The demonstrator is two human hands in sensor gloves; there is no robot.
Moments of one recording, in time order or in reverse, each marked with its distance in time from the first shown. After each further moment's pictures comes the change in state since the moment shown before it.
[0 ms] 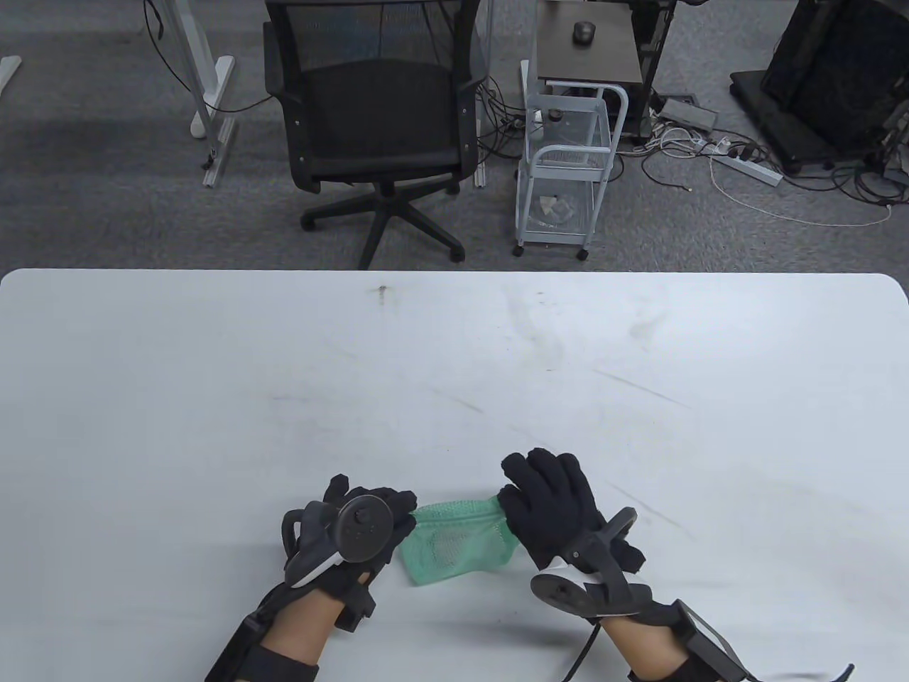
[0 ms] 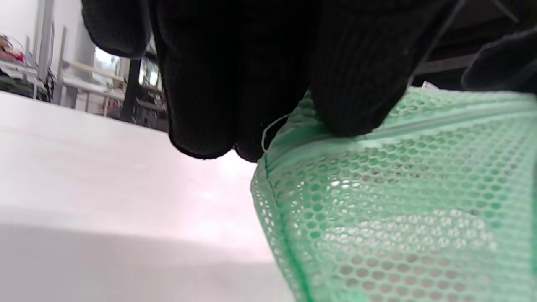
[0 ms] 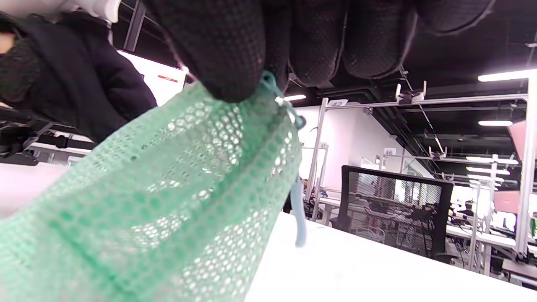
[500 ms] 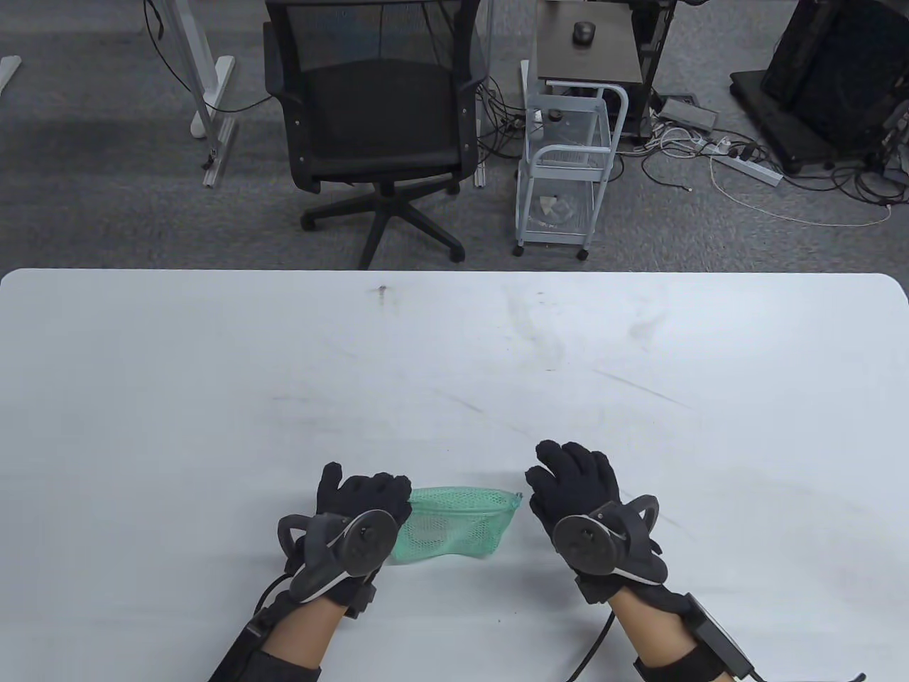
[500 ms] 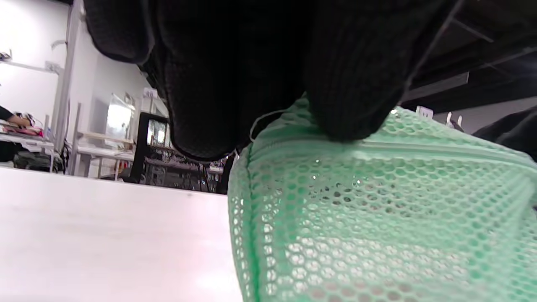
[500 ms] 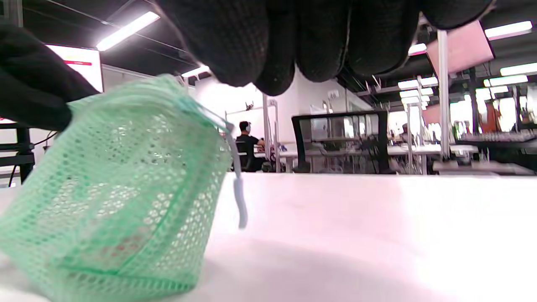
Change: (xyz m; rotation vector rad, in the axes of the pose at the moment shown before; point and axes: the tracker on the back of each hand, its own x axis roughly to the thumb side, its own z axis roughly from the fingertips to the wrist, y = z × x) left_hand 0.010 0.008 0.005 0.091 -0.014 -0.115; right_hand -0.044 0.017 0.001 0.184 0.278 -0.175
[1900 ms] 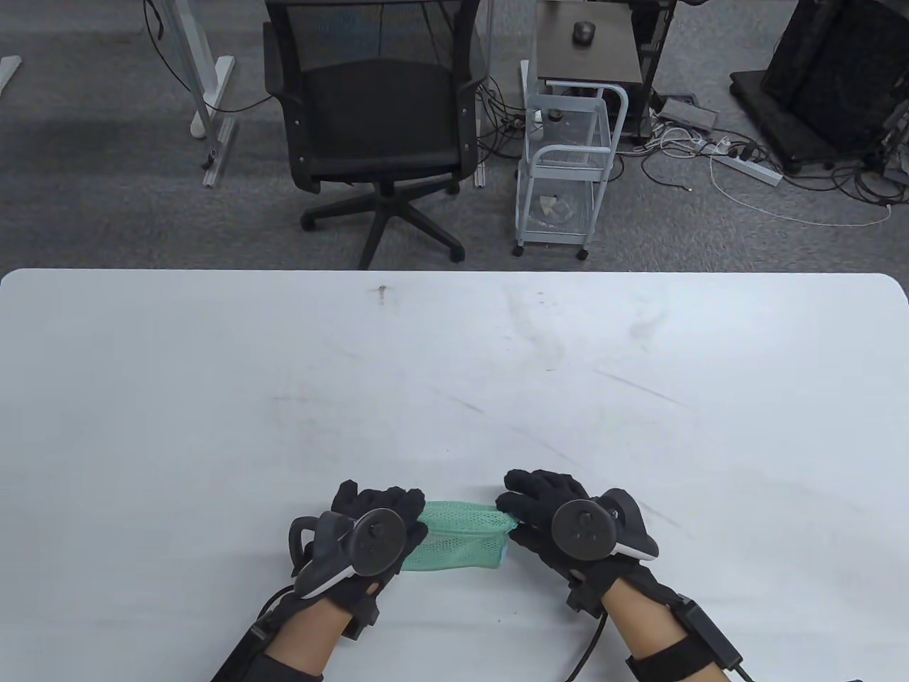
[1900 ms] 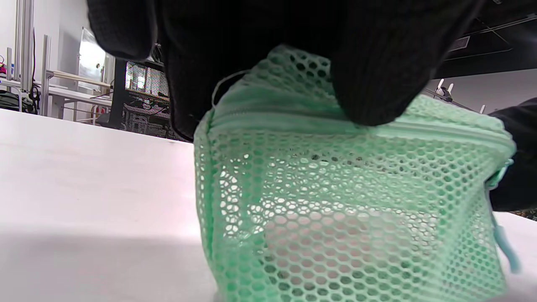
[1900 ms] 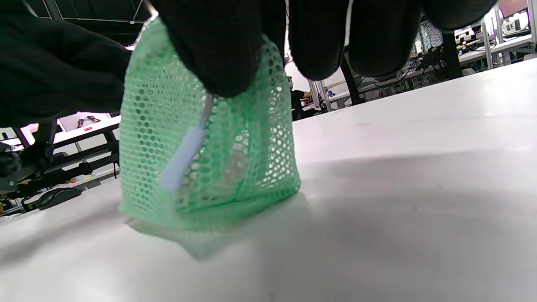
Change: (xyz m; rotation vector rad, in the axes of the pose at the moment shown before) left_hand 0.005 -0.012 0.002 -0.133 -0.032 0.060; right_hand -0.002 0.036 -0.004 0.183 -0.149 -0.248
